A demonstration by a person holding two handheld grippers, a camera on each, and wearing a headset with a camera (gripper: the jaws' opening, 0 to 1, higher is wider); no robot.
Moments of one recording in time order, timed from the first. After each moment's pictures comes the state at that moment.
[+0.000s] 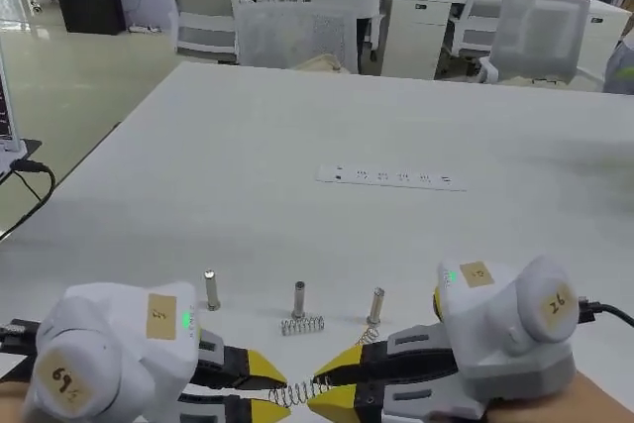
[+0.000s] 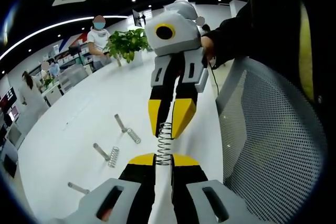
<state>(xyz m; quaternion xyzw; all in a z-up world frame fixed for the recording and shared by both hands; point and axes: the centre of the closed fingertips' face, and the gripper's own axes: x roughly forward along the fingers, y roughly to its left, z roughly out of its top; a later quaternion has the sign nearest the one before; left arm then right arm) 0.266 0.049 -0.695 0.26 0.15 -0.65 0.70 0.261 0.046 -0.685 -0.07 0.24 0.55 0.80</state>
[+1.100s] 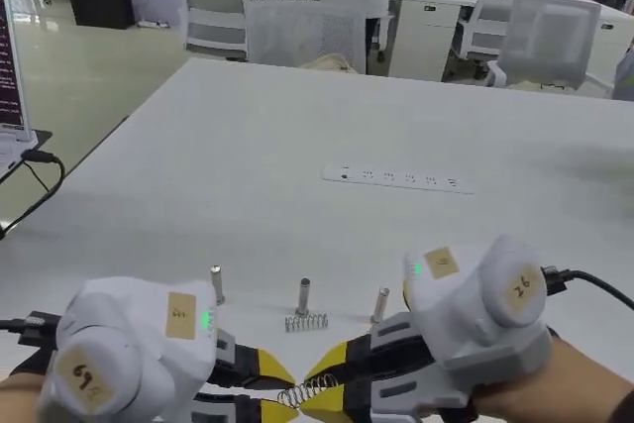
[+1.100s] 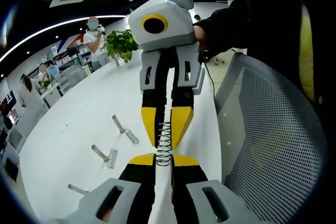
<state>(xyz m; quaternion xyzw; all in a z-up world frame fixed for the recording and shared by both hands) 0.261 0.045 -0.694 0.27 0.15 -0.65 0.69 0.257 0.058 -0.692 -0.16 0.27 0.58 0.75</state>
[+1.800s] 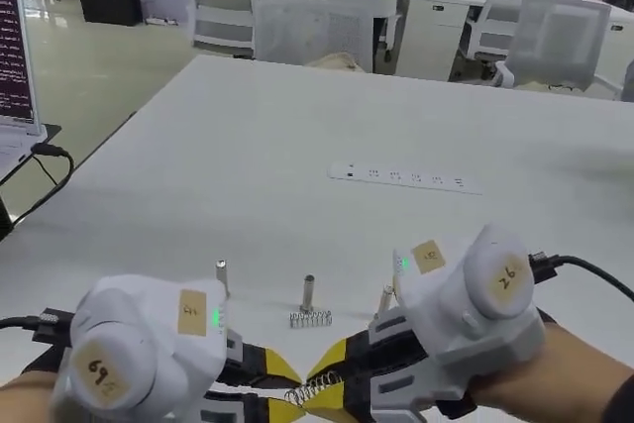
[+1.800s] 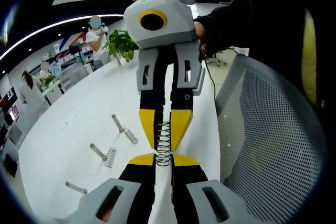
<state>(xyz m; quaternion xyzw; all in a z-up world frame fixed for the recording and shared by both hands) 0.259 0.044 -0.696 0.26 0.16 -0.64 0.70 0.255 0.059 -0.693 -0.19 0.29 0.58 0.73</state>
